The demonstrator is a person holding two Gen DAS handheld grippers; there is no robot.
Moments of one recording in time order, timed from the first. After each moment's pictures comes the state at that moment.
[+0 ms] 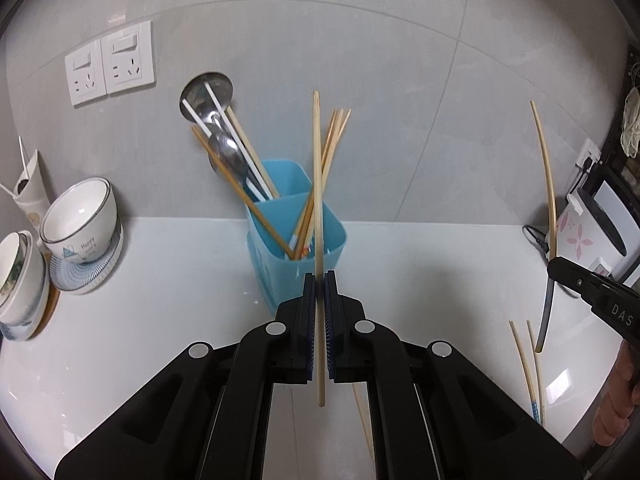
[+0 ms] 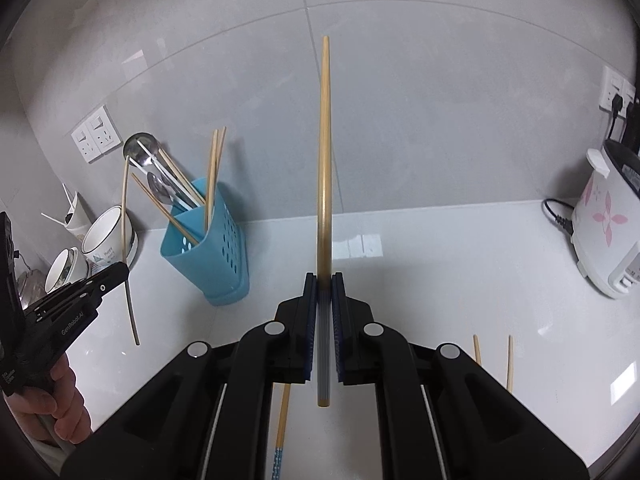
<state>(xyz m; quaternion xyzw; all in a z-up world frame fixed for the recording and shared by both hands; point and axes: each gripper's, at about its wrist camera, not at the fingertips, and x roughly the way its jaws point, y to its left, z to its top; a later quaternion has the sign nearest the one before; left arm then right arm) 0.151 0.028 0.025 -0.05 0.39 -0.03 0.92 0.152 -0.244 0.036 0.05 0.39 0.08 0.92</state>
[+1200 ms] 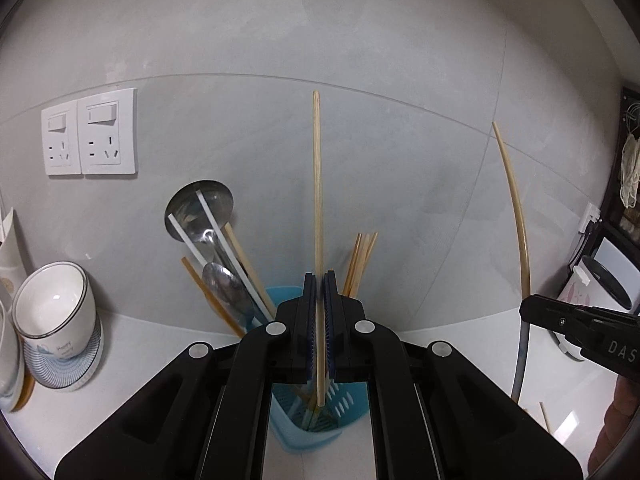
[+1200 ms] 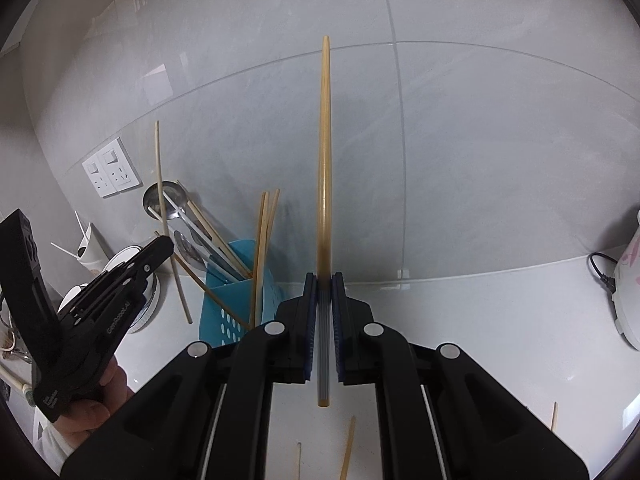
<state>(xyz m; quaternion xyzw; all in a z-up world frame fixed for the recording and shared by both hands) 0.236 0.063 0.037 -0.07 0.25 -0.04 0.96 0.229 -0.173 0.061 0.06 0.35 0.11 0.93</state>
